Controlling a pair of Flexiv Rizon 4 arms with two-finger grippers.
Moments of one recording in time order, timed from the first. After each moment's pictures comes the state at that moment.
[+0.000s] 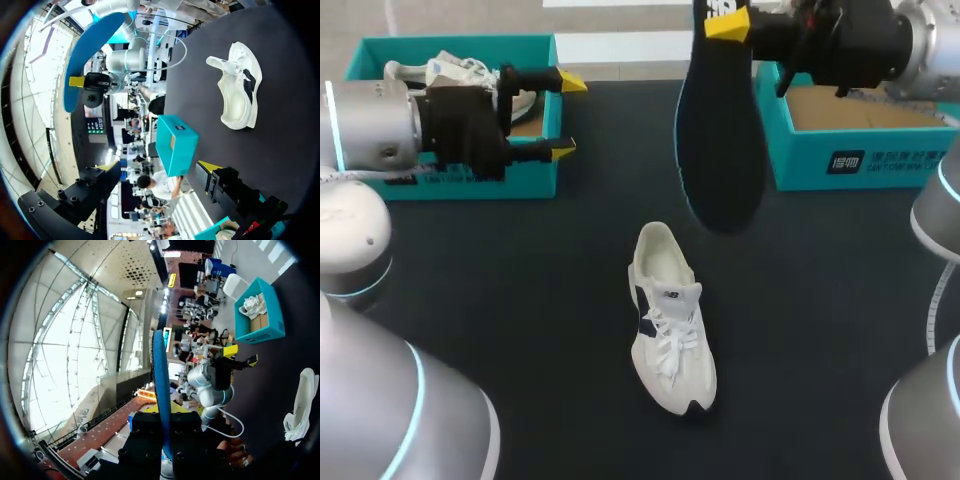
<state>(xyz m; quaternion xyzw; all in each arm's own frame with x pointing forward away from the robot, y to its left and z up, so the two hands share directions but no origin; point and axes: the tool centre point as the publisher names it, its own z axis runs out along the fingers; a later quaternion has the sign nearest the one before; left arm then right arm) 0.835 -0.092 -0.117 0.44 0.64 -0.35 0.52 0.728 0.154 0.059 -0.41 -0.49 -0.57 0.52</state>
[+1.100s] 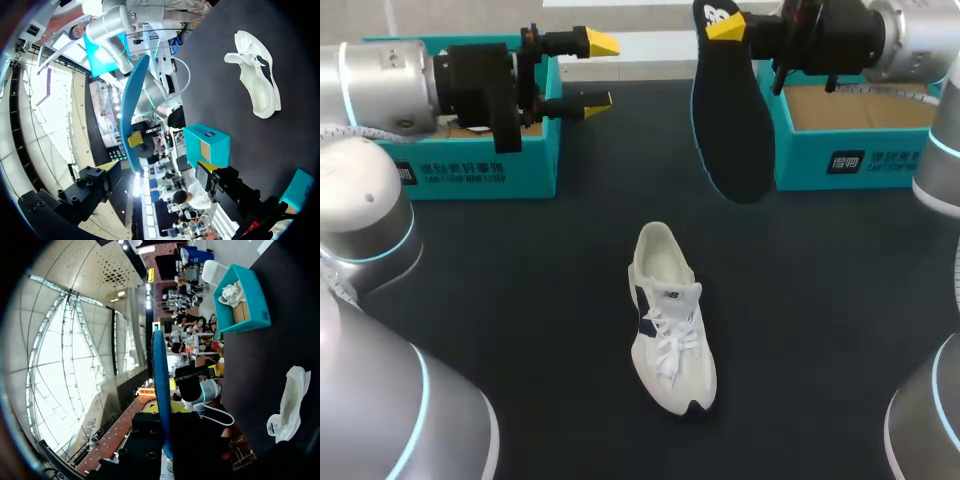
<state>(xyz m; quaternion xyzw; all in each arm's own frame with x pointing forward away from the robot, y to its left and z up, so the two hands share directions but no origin) 0.816 -0.145 -0.046 0.53 0.52 -0.36 0.57 0.794 0.148 0.005 -0.44 -0.49 -0.49 0.57</state>
